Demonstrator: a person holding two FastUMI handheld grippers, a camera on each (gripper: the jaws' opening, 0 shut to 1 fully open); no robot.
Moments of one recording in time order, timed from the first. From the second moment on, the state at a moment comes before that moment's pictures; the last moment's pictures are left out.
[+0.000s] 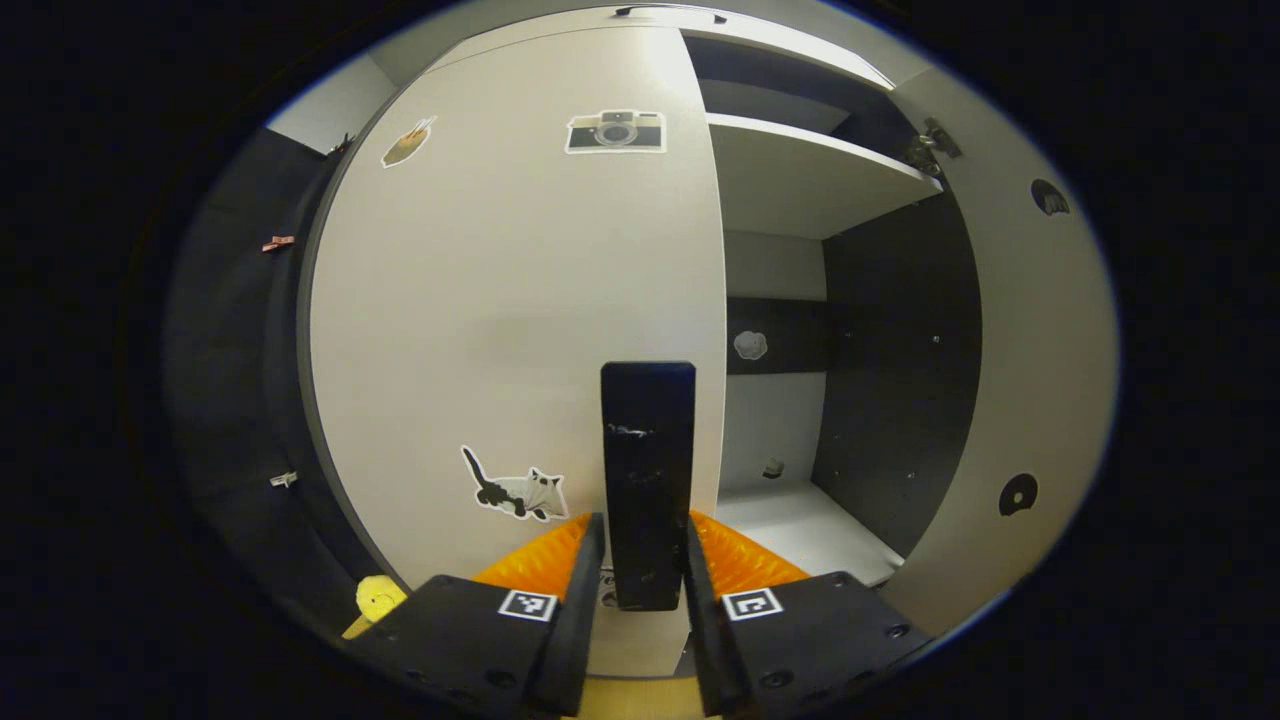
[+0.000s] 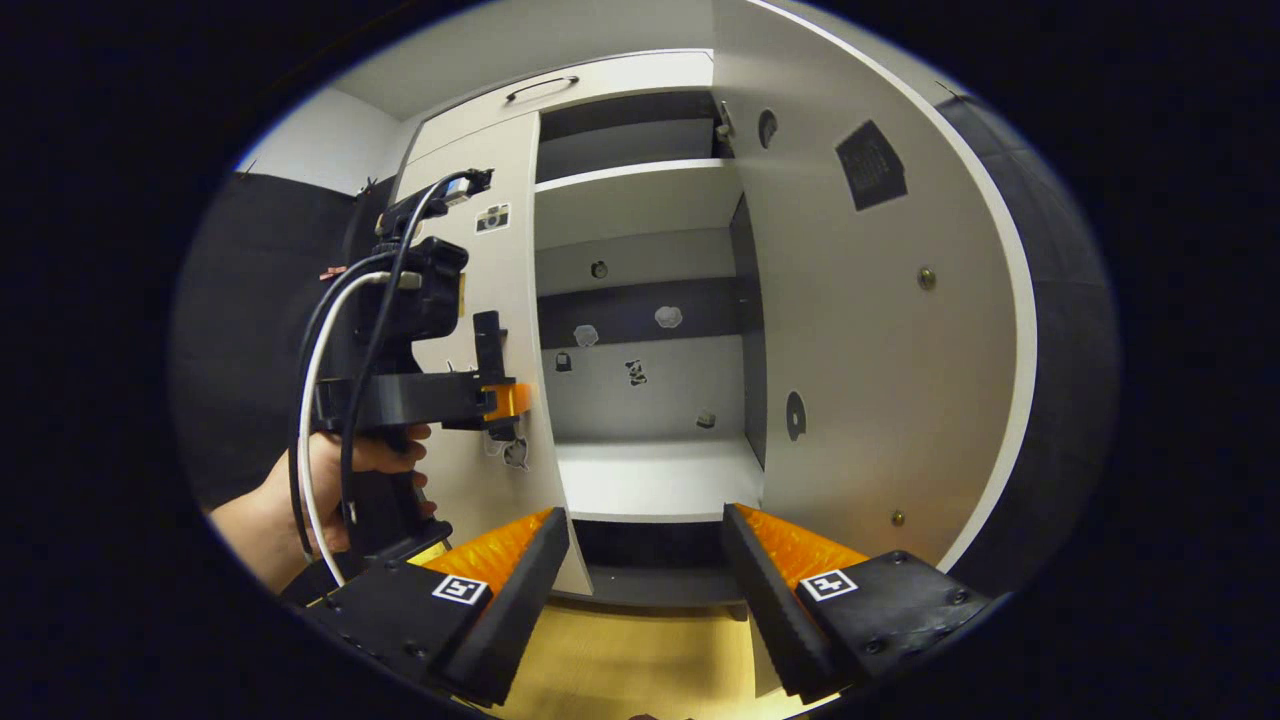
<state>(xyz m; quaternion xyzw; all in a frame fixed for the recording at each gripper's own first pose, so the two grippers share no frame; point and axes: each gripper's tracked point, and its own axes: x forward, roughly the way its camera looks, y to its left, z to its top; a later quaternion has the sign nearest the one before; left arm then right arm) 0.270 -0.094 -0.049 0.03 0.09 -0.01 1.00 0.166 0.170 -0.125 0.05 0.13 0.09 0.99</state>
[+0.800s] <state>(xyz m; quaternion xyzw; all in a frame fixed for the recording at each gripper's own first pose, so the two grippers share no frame) 0.265 -0.093 -0.050 0.02 0.08 0.00 1.00 0.146 0.172 -0.121 0.06 0.13 0.14 0.98</state>
